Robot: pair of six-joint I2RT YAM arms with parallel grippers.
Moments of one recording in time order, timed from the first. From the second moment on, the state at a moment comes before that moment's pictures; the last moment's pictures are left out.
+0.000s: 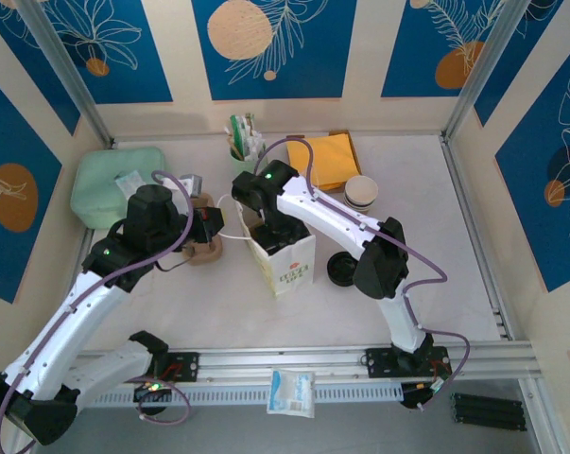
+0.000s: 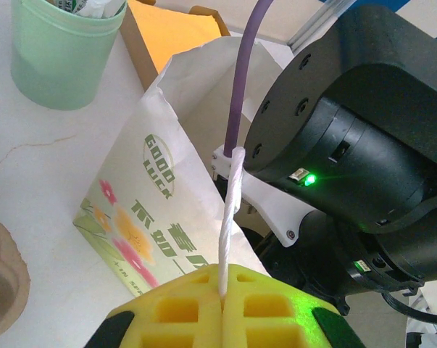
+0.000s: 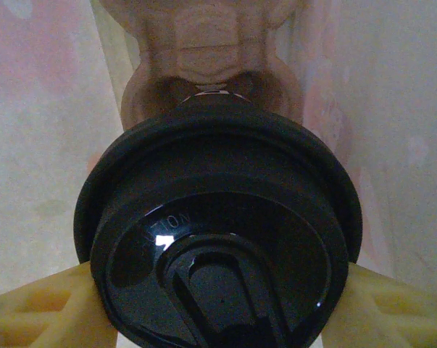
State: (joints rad) left arm -0.50 0.92 1.06 -0.63 0.23 -0.55; right arm 0.91 2.11 2.13 -1.70 0.00 0.52
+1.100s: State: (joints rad) left arm -0.50 0.92 1.06 -0.65 0.23 -0.55; right arm 0.91 2.11 2.12 -1.69 0.00 0.52
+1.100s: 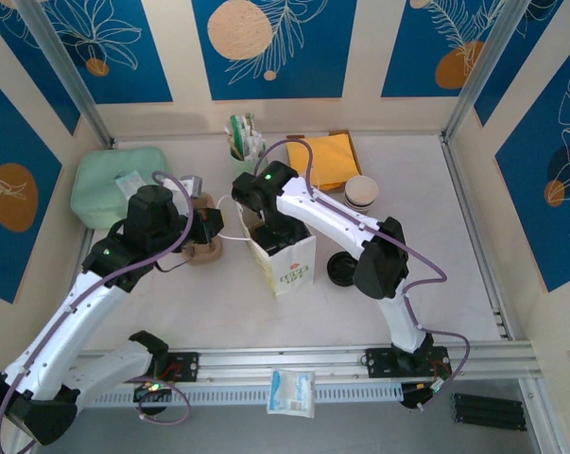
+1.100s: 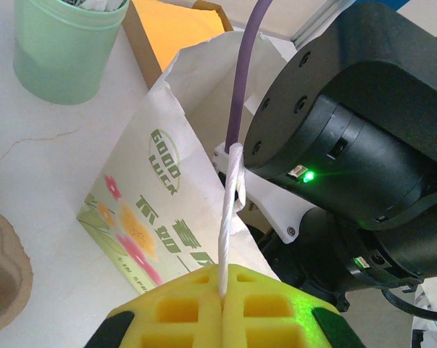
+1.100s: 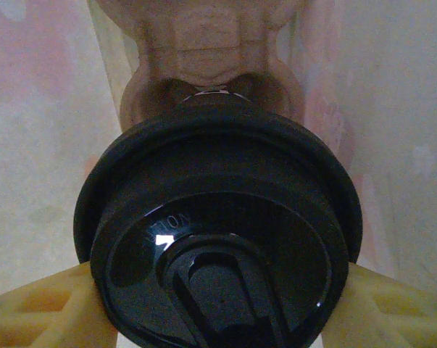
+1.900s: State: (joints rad) left arm -0.50 0.92 1.06 -0.65 0.22 -0.55; right arm 0.90 2.11 2.11 -1.69 0.01 0.52
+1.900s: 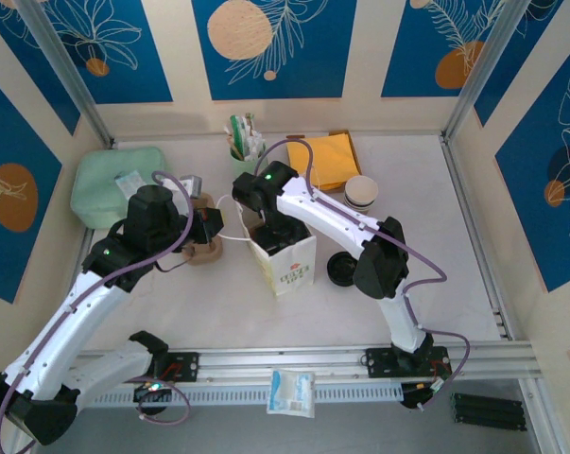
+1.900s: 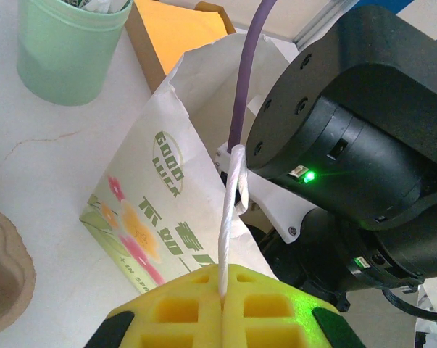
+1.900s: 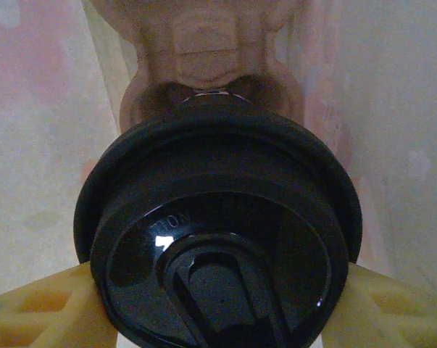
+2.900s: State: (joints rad) left arm -0.50 0.92 1.06 -0.65 0.22 -0.55; right arm 0.89 2.08 2.02 -1.62 0.01 0.53
